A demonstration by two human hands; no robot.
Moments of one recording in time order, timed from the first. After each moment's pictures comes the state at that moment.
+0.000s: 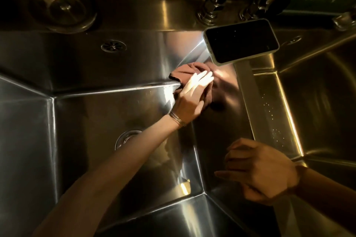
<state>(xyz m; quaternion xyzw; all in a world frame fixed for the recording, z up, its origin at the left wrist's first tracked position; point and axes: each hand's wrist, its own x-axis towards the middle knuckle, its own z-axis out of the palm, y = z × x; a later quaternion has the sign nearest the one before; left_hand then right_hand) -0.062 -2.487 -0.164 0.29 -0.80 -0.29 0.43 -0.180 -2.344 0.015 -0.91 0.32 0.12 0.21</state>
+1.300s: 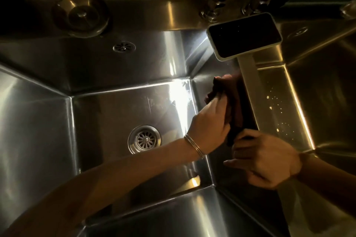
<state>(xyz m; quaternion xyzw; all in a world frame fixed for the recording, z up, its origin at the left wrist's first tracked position) -0.036 -2.408 -0.060 0.38 -0.80 -0.39 0.24 -0.181 -2.342 0.014 -0.92 0.32 0.10 0.19</state>
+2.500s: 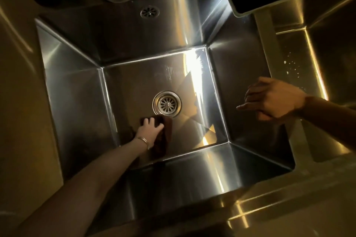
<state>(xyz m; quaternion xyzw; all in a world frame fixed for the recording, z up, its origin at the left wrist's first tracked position) 0.187 -2.335 -0.203 0.40 -0.82 -0.23 -0.35 -0.177 -2.342 0.011 -0.94 0.30 0.11 0.10</state>
